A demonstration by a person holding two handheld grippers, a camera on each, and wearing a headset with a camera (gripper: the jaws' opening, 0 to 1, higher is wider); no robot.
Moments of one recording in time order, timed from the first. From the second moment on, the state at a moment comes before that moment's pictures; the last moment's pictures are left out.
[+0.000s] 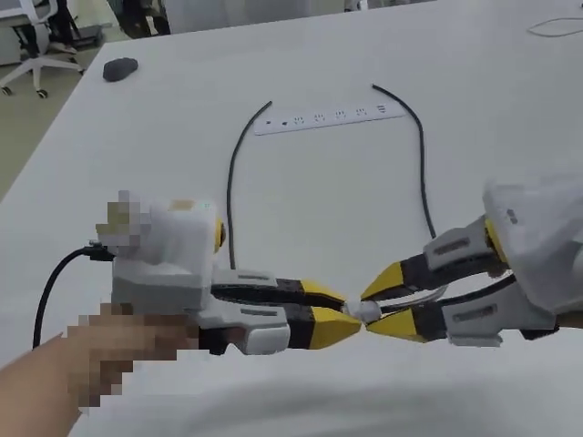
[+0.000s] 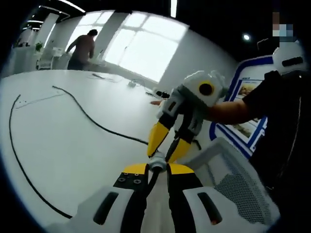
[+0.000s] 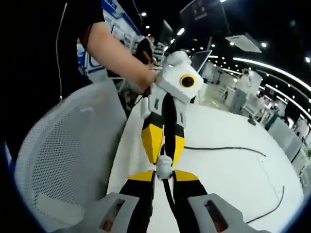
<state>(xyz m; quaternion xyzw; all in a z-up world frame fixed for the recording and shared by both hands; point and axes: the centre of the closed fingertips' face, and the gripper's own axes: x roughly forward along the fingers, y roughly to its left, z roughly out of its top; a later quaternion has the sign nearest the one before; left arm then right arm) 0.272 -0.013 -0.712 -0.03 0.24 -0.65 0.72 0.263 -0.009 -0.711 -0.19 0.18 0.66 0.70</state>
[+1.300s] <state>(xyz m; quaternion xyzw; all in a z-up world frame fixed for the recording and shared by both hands) 0.274 -0.003 -0.704 -0.09 0.27 -0.63 0.72 0.260 0.006 -0.705 -0.21 0.11 0.68 0.69</state>
